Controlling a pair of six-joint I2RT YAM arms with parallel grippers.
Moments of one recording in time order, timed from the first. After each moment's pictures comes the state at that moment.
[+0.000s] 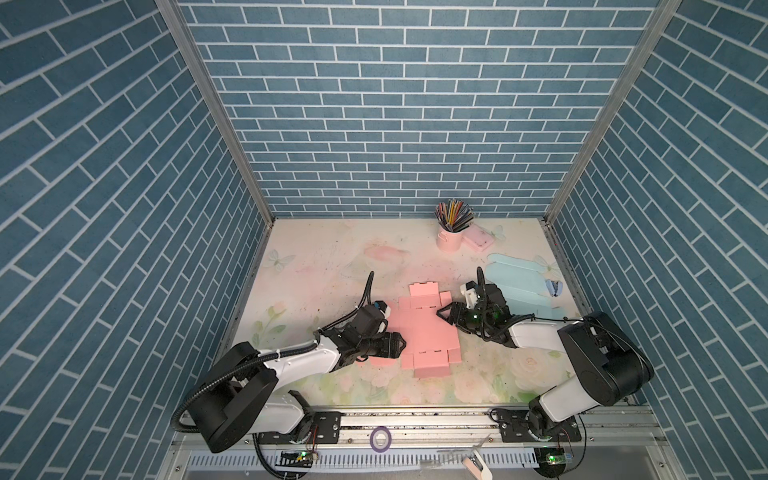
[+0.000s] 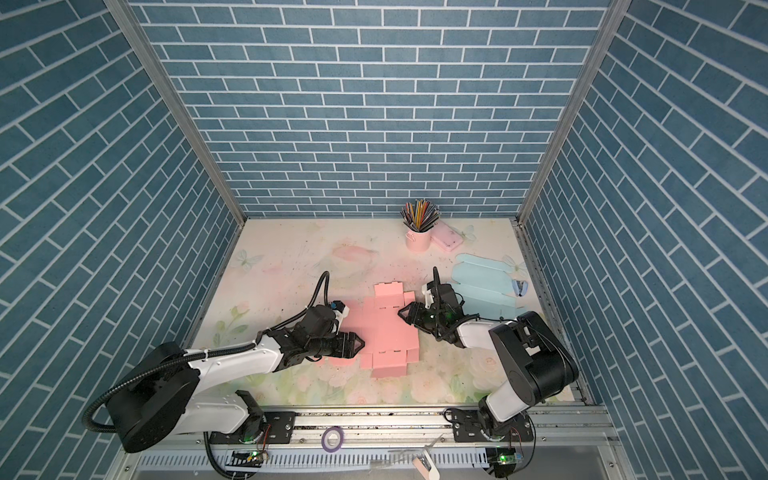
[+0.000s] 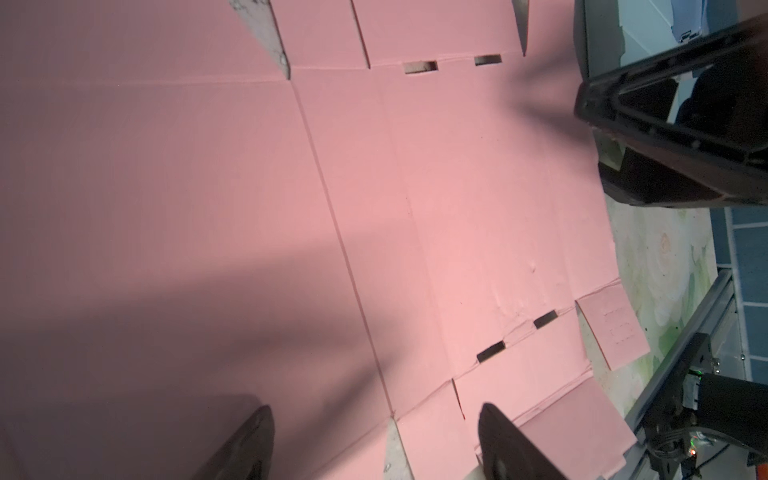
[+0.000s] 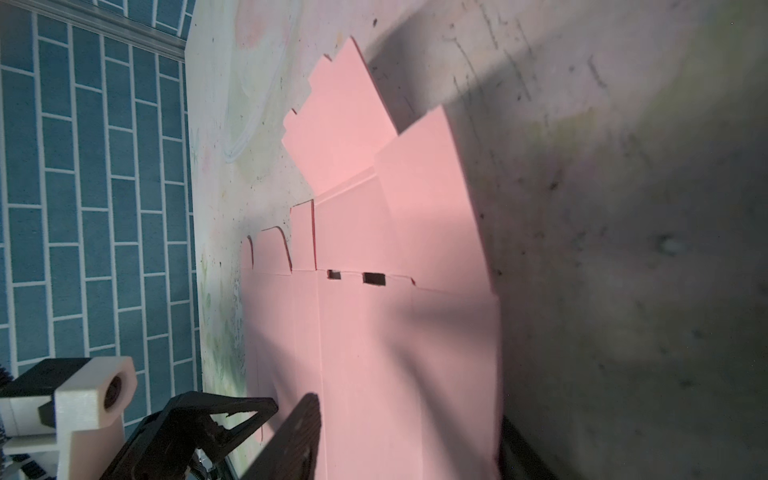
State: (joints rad) left arm -0.75 1.33 0.47 -0.01 0.20 -0.66; right arm 0.50 1.55 0.51 0.29 -0.47 0.83
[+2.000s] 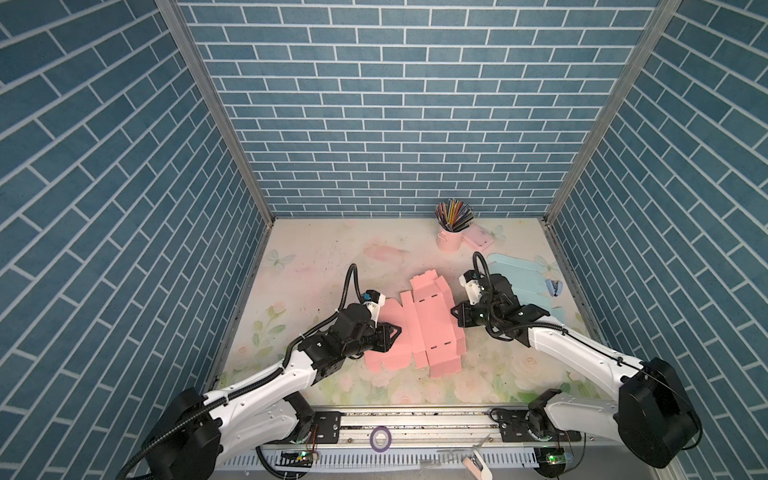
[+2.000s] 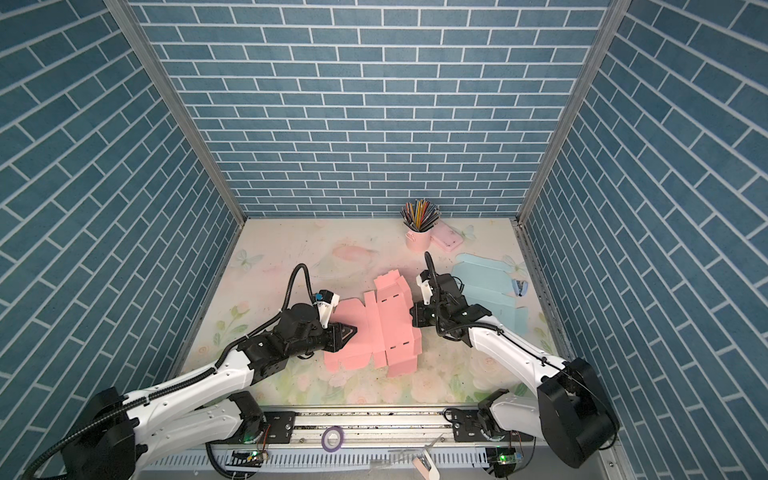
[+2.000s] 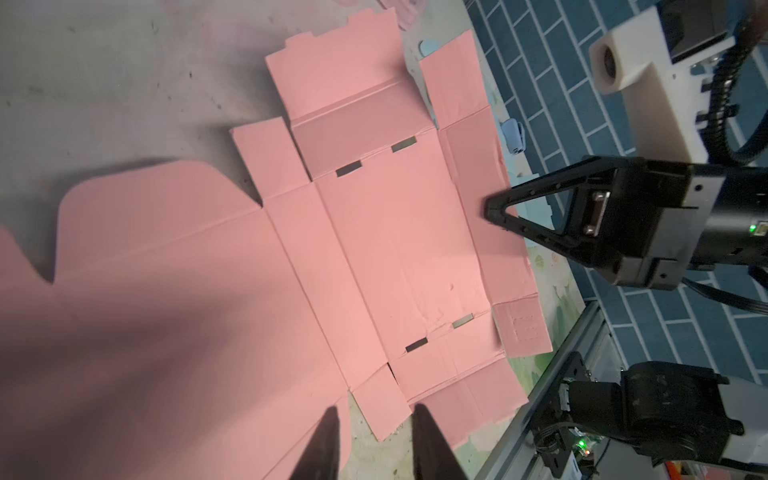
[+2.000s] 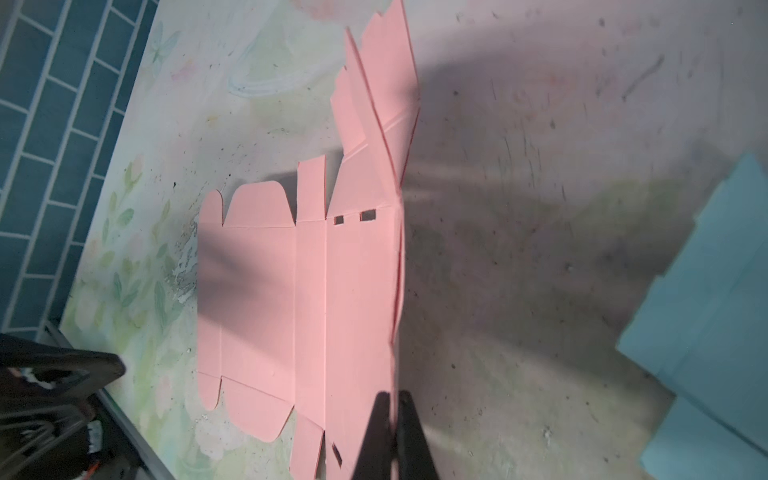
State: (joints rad) left arm -0.78 1.01 0.50 -0.06 0.19 -0.69; right arm 0.62 1.23 0.74 -0.32 -0.23 0.35
